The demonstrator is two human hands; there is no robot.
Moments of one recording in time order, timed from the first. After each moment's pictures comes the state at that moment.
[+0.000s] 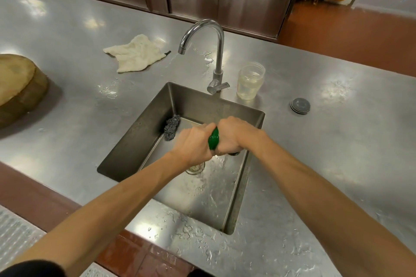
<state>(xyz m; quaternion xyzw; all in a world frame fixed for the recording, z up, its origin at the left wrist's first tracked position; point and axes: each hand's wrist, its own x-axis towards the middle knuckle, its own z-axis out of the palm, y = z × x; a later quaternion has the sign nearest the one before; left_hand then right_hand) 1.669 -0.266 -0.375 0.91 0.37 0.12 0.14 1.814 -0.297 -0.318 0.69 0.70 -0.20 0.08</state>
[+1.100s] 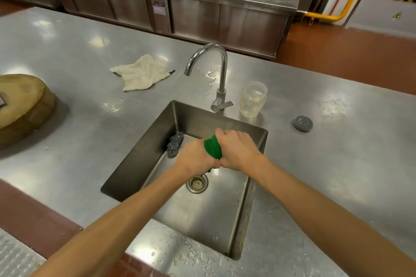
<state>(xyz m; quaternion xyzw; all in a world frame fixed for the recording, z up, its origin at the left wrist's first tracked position) 1.668 -0.256 -0.341 0.76 0.51 0.09 0.39 1.806 -0.292 -0.327 0.67 0.74 -0.02 0.00</state>
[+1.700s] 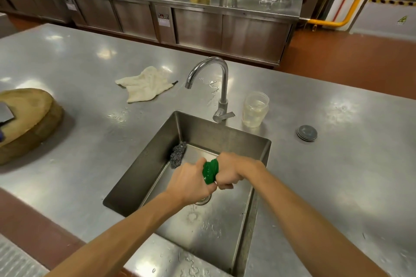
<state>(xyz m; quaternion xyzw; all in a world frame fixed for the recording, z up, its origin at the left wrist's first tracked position) 1.647 -0.263 -0.376 0.87 0.45 0.10 0.17 1.808 -0.269 -0.339 0.67 0.64 -0.36 0.08</state>
